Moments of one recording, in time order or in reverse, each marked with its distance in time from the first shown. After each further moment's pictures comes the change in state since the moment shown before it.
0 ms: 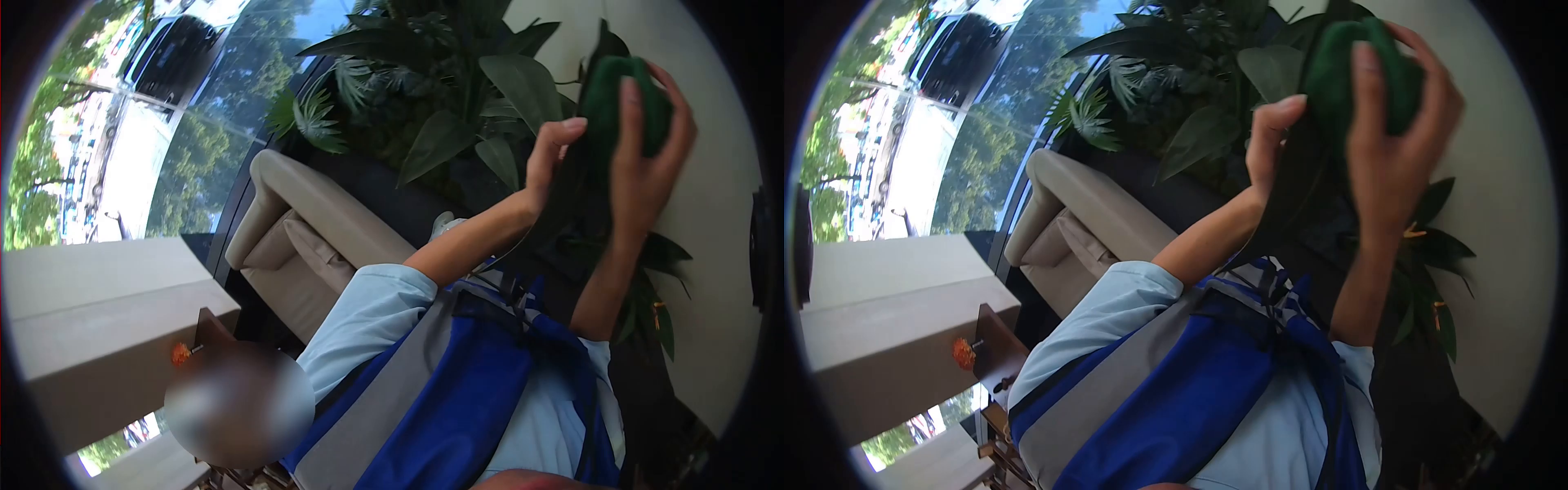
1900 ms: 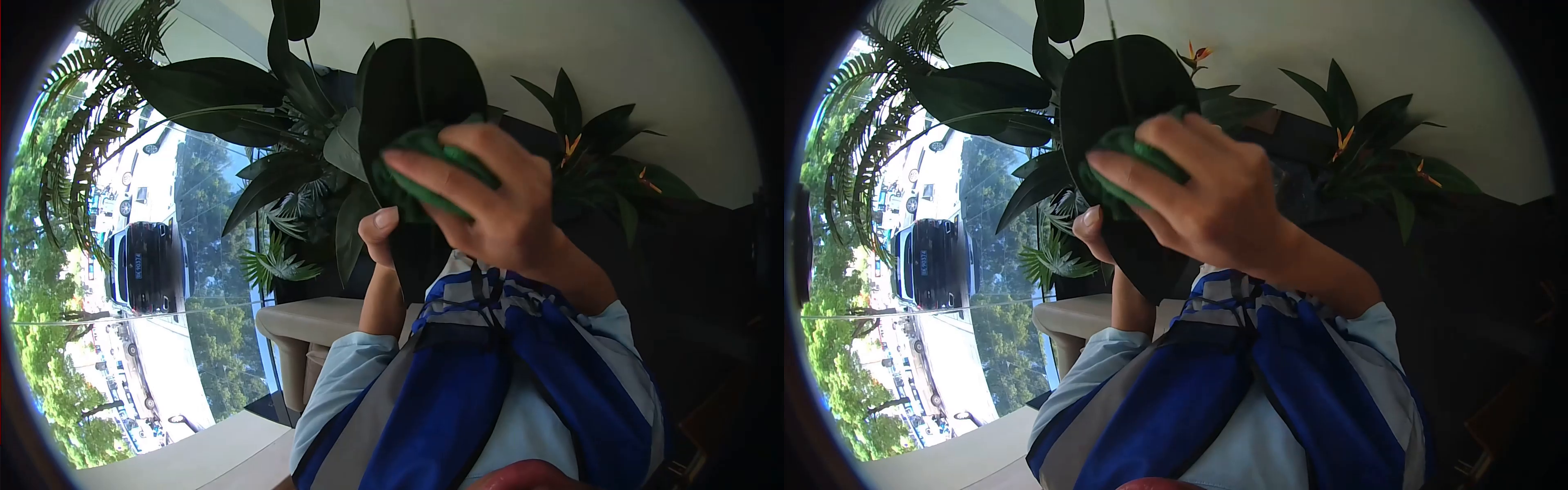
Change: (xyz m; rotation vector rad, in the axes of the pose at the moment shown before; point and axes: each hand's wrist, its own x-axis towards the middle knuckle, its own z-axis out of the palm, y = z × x) left_hand -0.009 -0.003 -0.008 0.060 -0.653 -0.173; right_hand -0.035 0.002 -0.066 -0.182 0.001 -0.375
